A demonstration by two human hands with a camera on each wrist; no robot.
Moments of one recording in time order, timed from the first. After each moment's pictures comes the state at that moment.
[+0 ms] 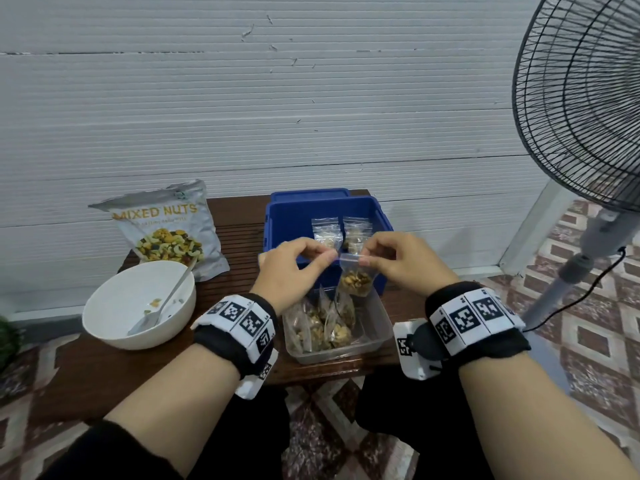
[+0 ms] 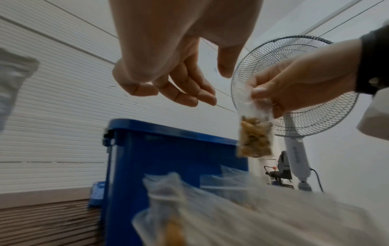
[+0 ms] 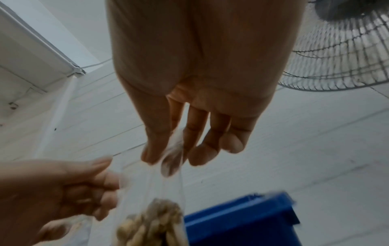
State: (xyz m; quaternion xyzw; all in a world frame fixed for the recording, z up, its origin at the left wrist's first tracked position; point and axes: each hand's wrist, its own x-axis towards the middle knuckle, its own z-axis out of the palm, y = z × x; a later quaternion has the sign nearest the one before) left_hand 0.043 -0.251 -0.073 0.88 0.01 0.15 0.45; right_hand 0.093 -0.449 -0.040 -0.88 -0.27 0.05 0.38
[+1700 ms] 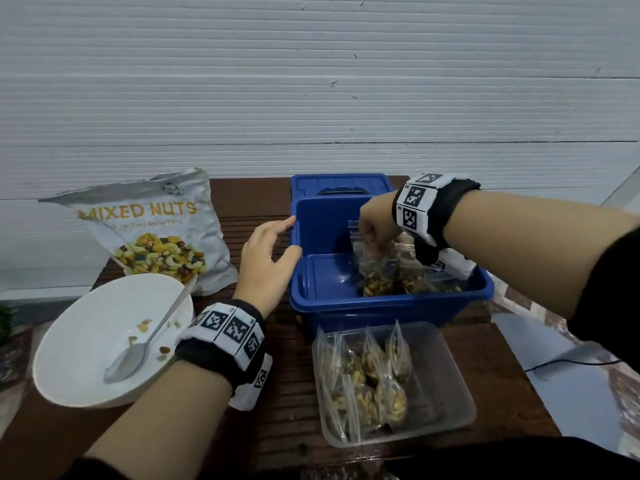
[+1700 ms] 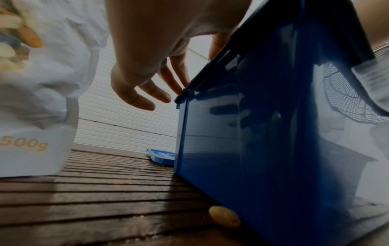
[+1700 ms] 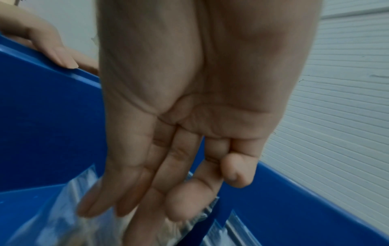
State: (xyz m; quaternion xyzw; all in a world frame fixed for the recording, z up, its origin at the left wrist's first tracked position) left_hand 0.136 -0.147 -0.137 0.84 0.12 0.19 0.50; right_hand 0.287 -0.301 -0.058 -0.87 -0.37 0.28 -0.18
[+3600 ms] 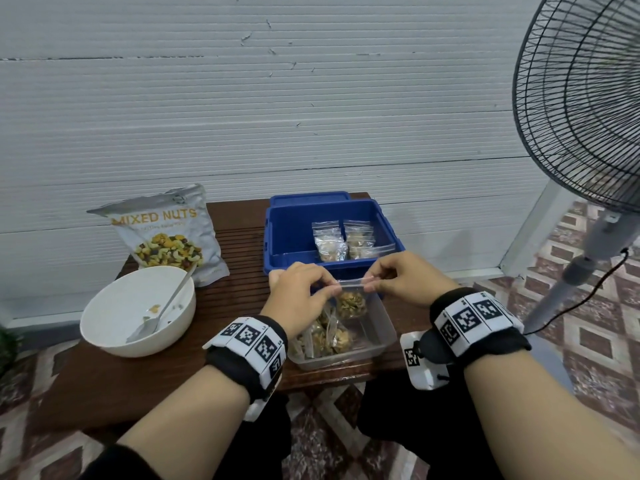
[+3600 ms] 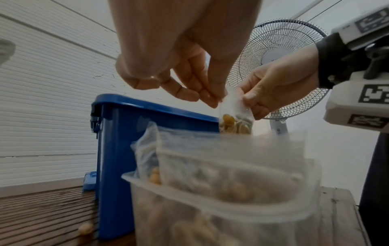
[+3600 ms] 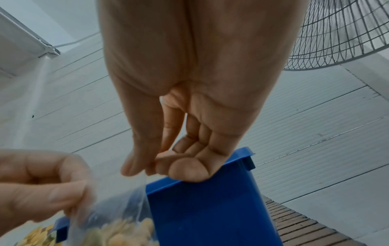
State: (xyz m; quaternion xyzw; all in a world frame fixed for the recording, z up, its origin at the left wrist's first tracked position) left_hand 0.035 -0.261 -0.090 0.93 -0.03 0.11 0.34; right_hand 0.107 -0.454 -0.065 -0.88 -0.24 0.15 0.37
